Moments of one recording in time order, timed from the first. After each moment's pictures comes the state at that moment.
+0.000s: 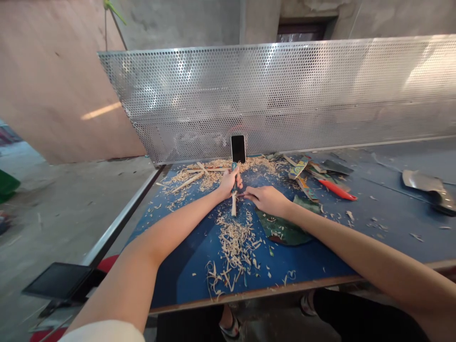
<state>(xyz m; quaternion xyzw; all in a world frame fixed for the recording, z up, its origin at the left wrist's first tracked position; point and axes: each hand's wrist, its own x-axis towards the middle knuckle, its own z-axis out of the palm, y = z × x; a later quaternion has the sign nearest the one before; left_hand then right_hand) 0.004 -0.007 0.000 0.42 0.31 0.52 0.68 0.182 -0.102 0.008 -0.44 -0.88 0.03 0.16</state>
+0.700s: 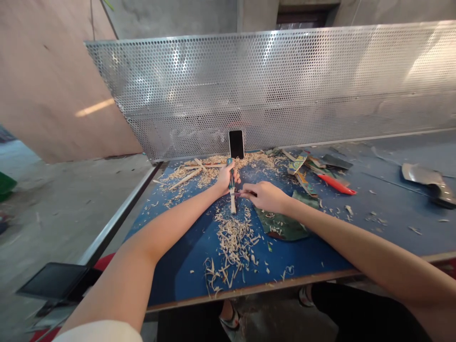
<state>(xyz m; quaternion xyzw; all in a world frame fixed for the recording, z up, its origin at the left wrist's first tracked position) 0.001 -0.008 0.005 0.39 0.30 0.51 0.71 0.177 -0.114 0.025 -0.44 -0.87 0.12 0.21</state>
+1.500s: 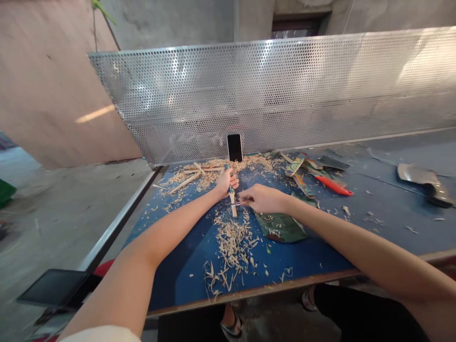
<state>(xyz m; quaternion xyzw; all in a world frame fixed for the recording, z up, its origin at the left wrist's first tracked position) 0.002 -0.009 0.010 0.31 0.33 0.49 0.75 0.177 -0.108 0.035 -0.39 -0.89 0.20 0.14</state>
